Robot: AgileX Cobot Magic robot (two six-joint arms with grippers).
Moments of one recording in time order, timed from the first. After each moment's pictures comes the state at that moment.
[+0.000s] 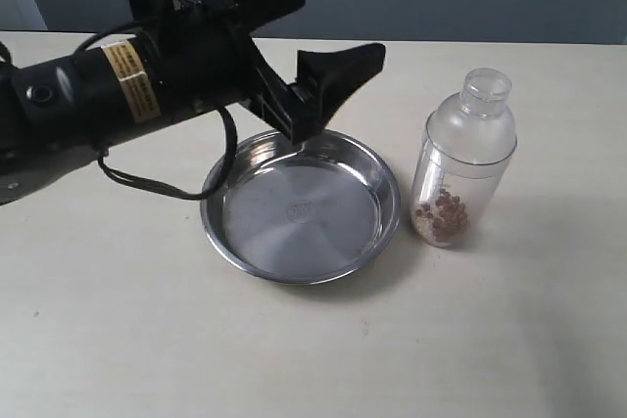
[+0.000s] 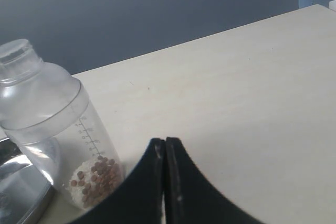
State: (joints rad) left arm -0.46 1.49 -0.73 0.61 -0.79 -0.47; right arm -0.07 0.00 0.00 0.25 0.32 0.06
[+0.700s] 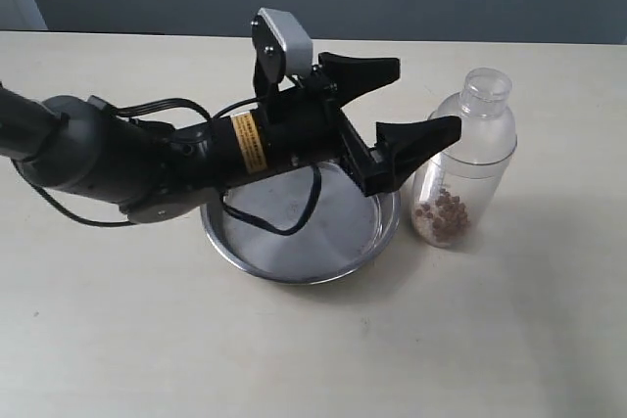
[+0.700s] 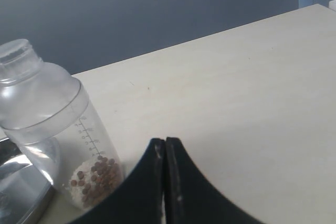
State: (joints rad) left arm -0.51 1.95 -0.90 0.64 -1.20 -0.52; right arm -0.07 0.00 0.00 0.25 0.32 0.06
